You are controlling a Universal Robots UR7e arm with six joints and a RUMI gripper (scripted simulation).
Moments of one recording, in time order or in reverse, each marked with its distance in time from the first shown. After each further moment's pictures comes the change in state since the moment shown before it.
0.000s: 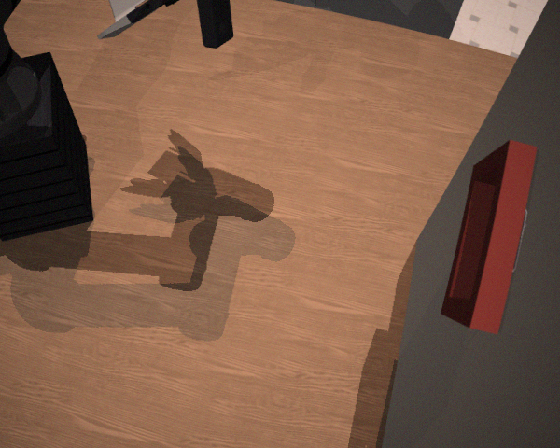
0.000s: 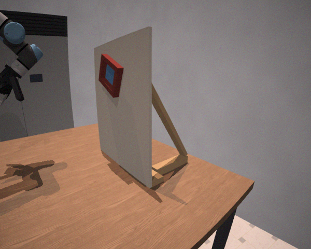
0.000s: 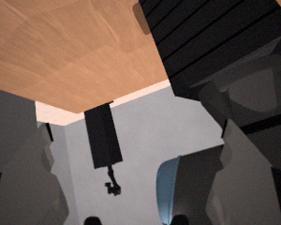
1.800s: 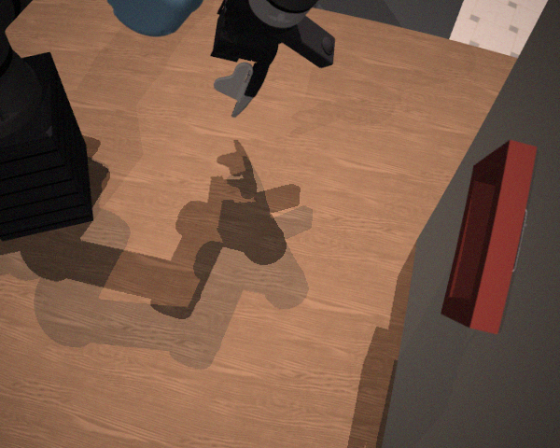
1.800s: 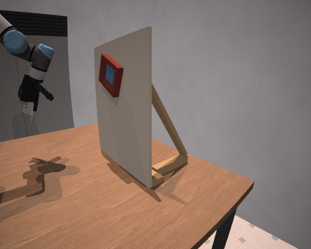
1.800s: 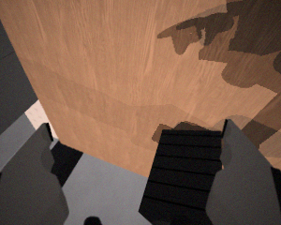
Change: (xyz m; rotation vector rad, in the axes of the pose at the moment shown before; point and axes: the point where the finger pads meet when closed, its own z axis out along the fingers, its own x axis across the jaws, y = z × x) arm -0.067 -0.153 -0.073 0.418 -0.254 -0.688
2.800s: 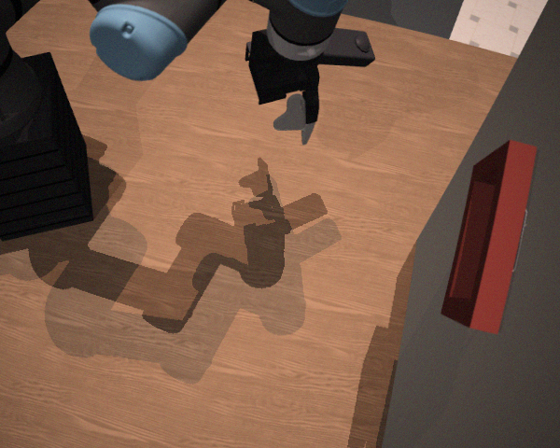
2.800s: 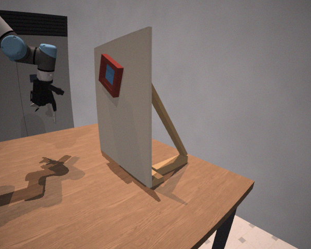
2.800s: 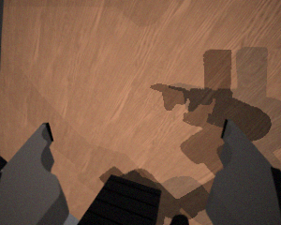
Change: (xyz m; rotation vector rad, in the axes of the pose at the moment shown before) arm 0.036 -0.077 -0.025 0.251 0.038 -0.387
